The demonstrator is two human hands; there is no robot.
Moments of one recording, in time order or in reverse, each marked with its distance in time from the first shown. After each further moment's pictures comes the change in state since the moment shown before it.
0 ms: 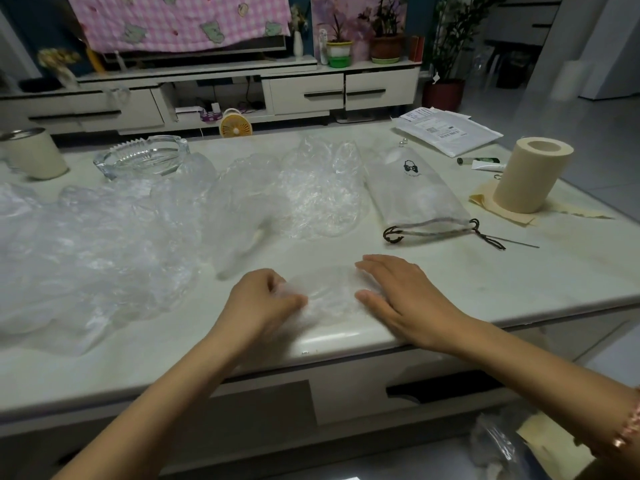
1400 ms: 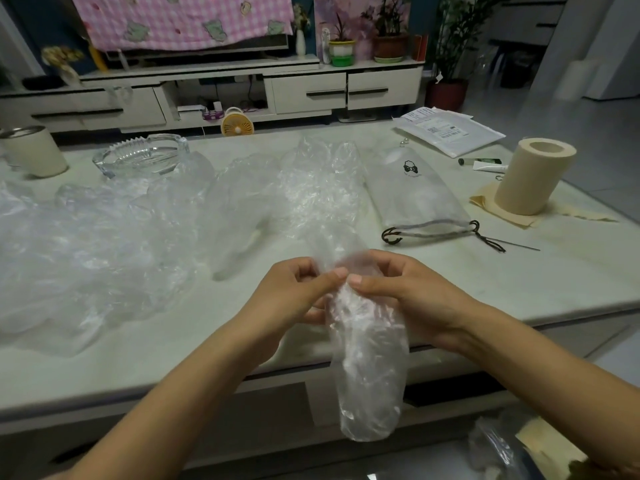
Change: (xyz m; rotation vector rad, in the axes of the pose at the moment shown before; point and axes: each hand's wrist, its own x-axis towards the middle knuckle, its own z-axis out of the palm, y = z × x) left_hand -0.010 0.034 0.011 -0.525 -0.266 -0.012; right_hand -0.002 -0.042 -0.045 1.527 -0.162 0.343
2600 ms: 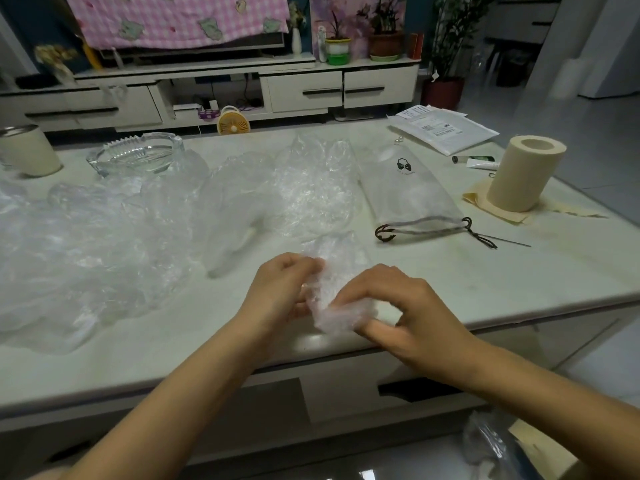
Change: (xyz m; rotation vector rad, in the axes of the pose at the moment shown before) left_hand 0.000 0.001 0.010 -0.152 0.134 -0.037; right_hand -0.021 0.021 -0.004 -0.984 0.026 -0.809
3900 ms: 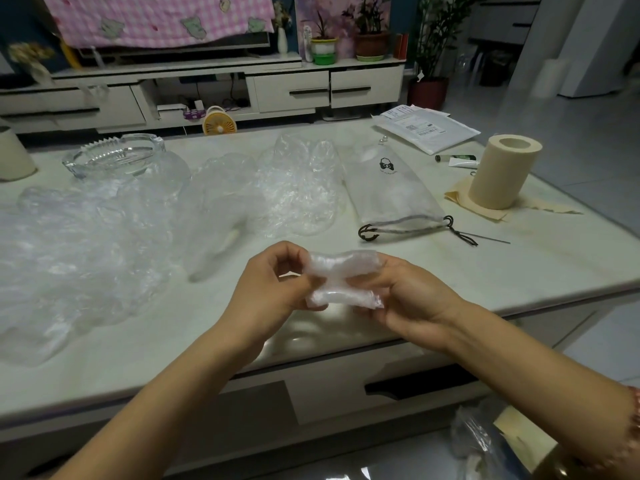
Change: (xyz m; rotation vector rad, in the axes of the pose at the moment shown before) left_hand -0.003 0.001 0.004 0.131 -0.075 0.234; right_hand 0.020 0.010 -0.013 1.087 0.086 0.886
